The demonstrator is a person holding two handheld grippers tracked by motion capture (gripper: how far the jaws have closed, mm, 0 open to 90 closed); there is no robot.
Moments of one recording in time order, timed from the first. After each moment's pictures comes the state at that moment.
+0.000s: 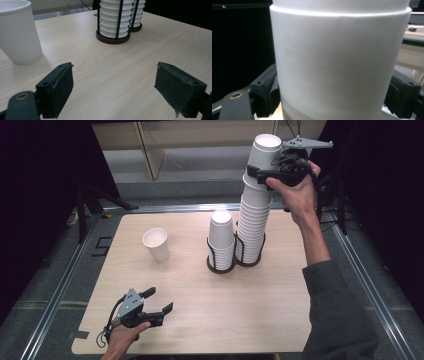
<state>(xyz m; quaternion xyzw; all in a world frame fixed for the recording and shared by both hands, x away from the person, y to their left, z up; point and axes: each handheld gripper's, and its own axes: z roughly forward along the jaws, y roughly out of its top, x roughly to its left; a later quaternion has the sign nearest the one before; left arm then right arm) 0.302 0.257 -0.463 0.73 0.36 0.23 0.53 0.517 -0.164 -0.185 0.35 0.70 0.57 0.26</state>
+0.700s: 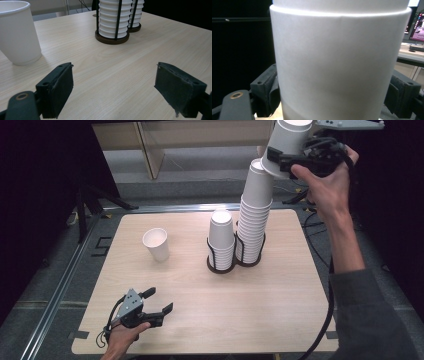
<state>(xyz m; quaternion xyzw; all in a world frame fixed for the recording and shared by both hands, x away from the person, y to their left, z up) 0.301 0.257 -0.462 0.73 0.36 0.23 0.53 0.462 -0.195 -0.129 0.33 0.67 0.58 0.31</state>
